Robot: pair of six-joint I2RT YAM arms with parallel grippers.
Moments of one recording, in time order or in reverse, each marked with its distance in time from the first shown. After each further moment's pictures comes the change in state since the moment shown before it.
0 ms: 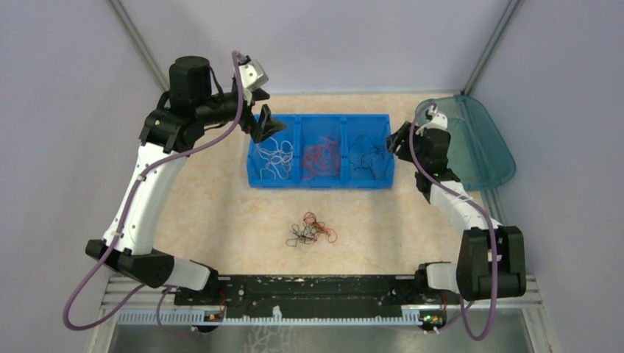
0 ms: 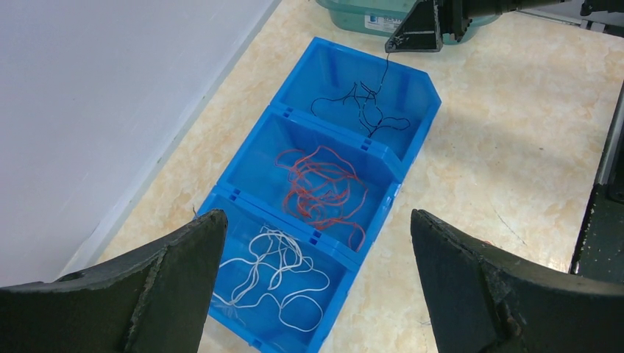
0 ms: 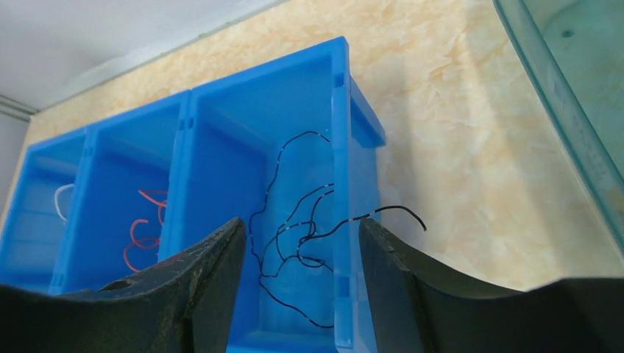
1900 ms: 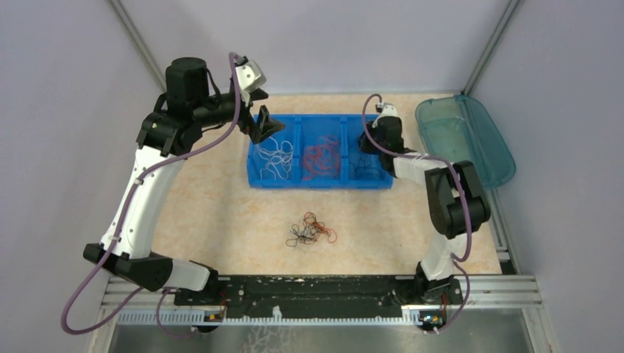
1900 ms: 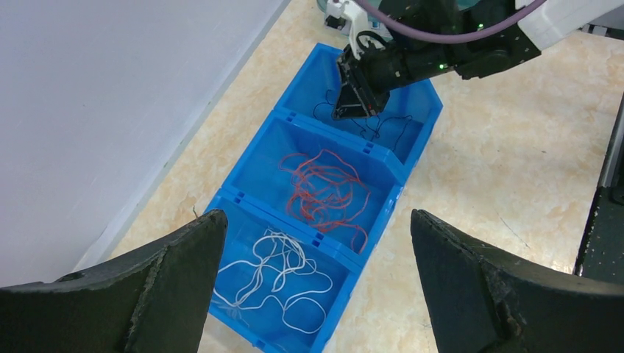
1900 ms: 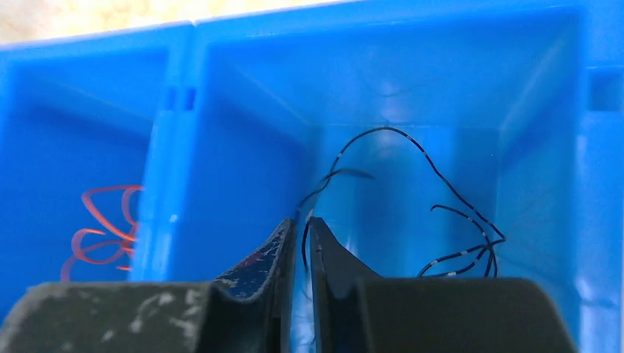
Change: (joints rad) left arm 0.000 -0.021 -0.011 0.013 -0.002 0.000; right arm 0.203 0.467 0.248 0.115 0.039 -0.040
